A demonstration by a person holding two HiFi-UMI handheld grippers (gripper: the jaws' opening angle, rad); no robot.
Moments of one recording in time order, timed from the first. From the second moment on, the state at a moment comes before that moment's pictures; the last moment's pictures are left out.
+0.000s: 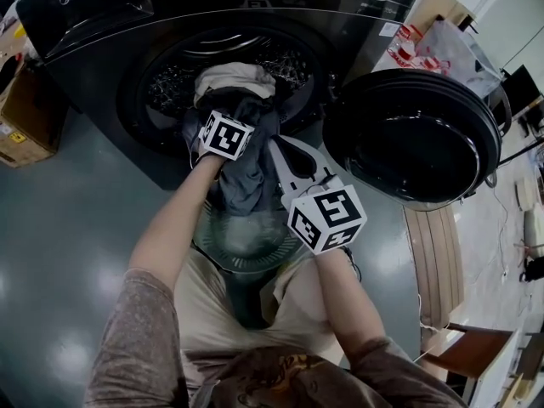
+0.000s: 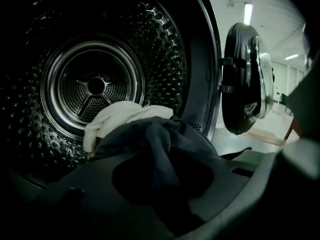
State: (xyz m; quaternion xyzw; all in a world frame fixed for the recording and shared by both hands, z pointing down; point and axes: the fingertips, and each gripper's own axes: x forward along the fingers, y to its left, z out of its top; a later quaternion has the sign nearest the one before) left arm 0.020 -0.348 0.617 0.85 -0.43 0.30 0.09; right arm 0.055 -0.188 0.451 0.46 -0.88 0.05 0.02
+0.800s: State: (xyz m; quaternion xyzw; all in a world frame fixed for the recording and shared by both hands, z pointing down) left arm 0.024 -0.090 0.593 0.93 -0.24 0.20 0.20; right arm 0.050 -0.208 0.448 0.49 -0.87 0.06 0.00
